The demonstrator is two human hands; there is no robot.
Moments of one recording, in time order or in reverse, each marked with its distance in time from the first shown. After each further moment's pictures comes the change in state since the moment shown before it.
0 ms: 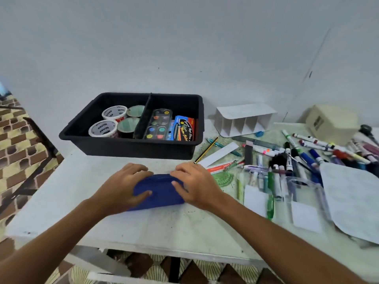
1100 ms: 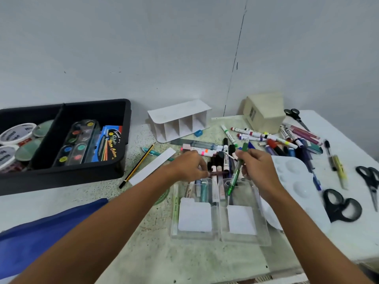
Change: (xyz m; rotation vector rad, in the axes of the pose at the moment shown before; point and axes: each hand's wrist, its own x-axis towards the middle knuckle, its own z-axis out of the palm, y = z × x) left_hand 0.261 0.221 0.096 -0.267 -0.446 0.079; right_hand -0.124 0.164 -0.174 0.602 0.514 1.207
